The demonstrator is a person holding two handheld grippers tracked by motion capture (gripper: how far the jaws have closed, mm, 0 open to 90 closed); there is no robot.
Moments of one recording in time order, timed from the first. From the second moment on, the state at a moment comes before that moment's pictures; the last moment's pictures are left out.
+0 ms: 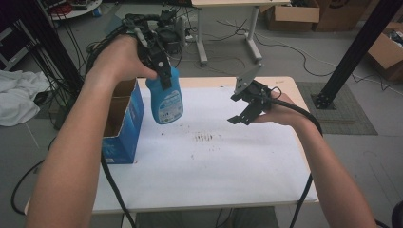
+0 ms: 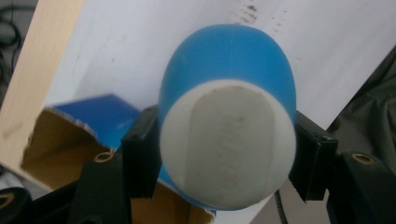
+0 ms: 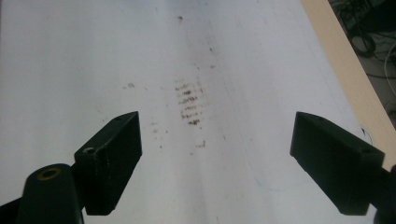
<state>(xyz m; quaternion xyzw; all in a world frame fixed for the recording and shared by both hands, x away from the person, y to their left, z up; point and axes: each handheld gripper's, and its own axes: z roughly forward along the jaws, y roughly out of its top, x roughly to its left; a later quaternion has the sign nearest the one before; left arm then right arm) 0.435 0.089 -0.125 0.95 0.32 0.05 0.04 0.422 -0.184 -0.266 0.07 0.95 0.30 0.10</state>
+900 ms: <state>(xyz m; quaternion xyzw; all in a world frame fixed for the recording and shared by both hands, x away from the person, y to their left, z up) 0.427 0.224 -0.097 0.72 0.68 0.09 0.02 0.425 -0.226 -0.267 0.10 0.95 0.24 0.14</state>
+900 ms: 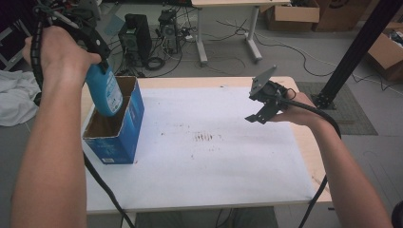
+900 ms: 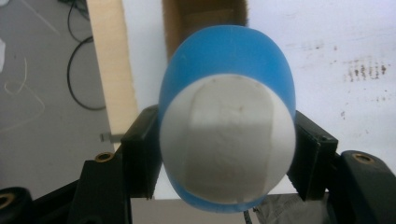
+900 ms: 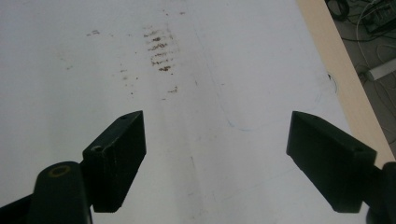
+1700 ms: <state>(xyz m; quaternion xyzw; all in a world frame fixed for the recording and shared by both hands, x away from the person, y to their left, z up) 0.424 0.237 -0.132 0.71 0.70 0.07 0.01 0.422 -0.234 -0.263 0.10 0.95 0.24 0.15</state>
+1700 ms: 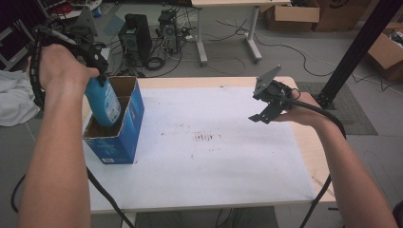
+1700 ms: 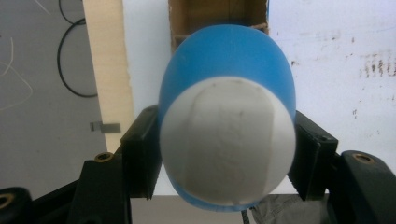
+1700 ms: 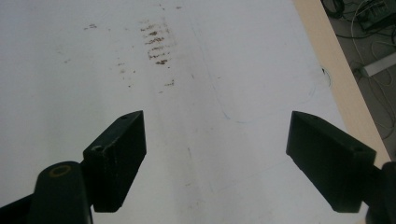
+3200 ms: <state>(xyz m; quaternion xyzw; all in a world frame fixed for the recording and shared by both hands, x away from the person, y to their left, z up) 0.438 0.242 -0.242 0.71 0.70 0.02 -0.03 0.422 -0.227 -0.267 0.10 0.96 0.23 0.15</state>
